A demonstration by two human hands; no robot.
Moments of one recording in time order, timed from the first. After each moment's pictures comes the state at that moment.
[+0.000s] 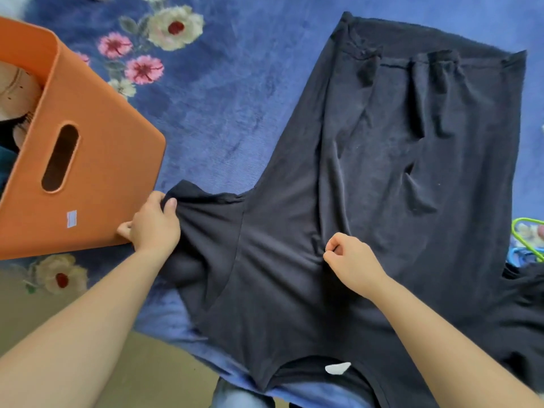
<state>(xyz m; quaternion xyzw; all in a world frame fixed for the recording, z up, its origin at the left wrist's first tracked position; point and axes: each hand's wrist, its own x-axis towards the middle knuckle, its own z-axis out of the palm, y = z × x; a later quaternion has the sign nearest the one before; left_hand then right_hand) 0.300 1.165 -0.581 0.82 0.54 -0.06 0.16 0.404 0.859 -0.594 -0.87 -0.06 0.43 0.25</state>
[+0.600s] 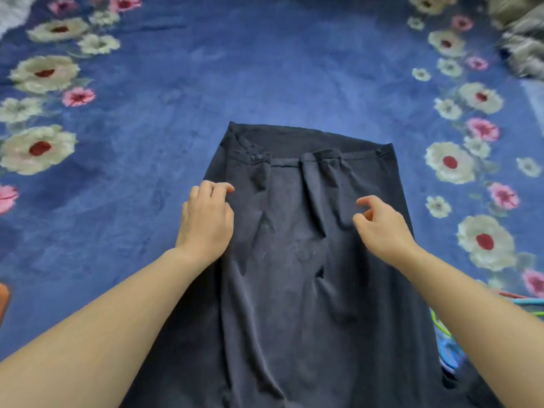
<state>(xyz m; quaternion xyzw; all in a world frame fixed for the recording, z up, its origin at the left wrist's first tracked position) 0.582 1.053 -0.599 0.96 0.16 0.04 0.22 0.658 0.780 -0.579 -0.94 0.04 0.19 0.28</state>
